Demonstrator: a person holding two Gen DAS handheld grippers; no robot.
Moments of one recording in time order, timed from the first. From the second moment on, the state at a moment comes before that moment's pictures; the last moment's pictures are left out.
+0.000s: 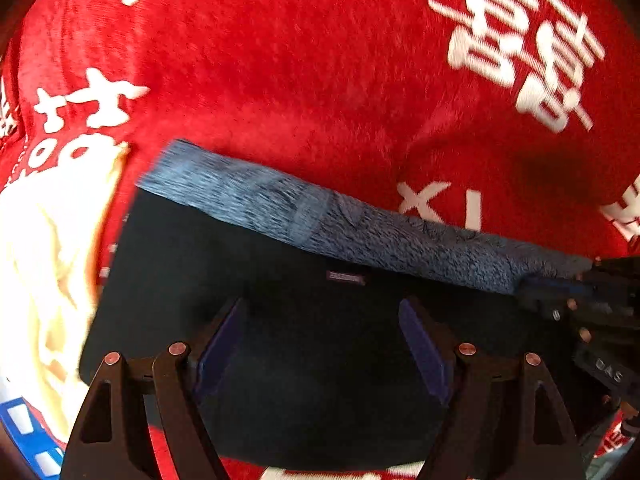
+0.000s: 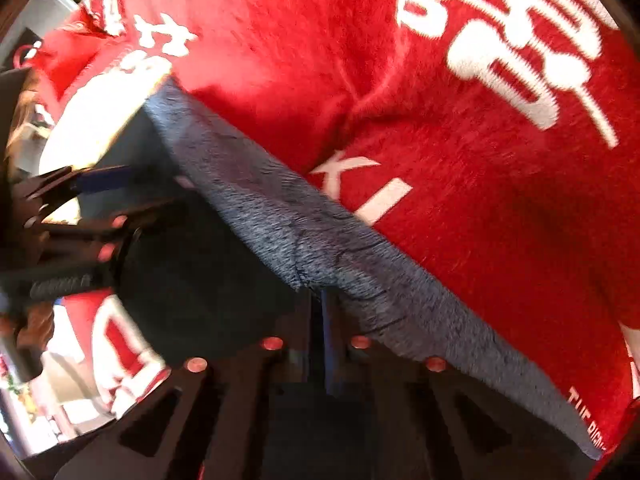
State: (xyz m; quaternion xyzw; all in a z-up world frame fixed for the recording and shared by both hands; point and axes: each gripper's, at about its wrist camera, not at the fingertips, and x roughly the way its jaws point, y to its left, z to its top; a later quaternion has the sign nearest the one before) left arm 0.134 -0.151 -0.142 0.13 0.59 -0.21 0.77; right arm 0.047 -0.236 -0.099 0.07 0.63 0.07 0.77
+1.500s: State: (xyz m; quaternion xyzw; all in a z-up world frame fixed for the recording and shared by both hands) left arm -0.039 -0.233 -0.093 0.24 0.61 -0.36 0.66; right arm -0.242 -0.323 -0.046 0.37 0.53 -0.18 0.74
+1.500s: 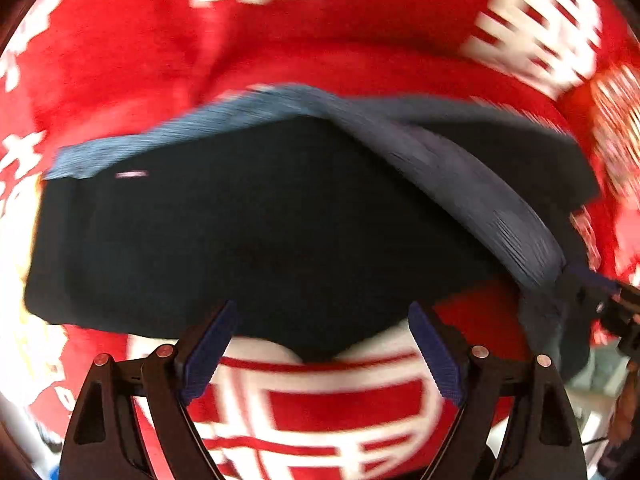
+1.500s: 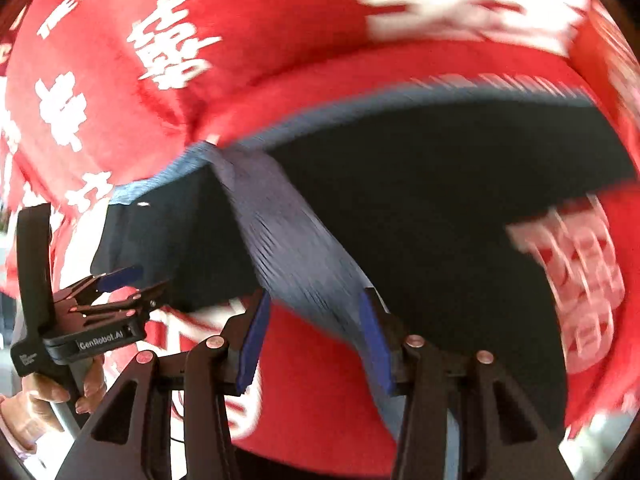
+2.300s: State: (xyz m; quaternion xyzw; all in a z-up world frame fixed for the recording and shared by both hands) left arm -0.143 -0.296 -0.120 0.25 0.61 -0.46 0.59; right arm -0.479 -0.267 -0.120 0.52 0.47 -0.31 0.64
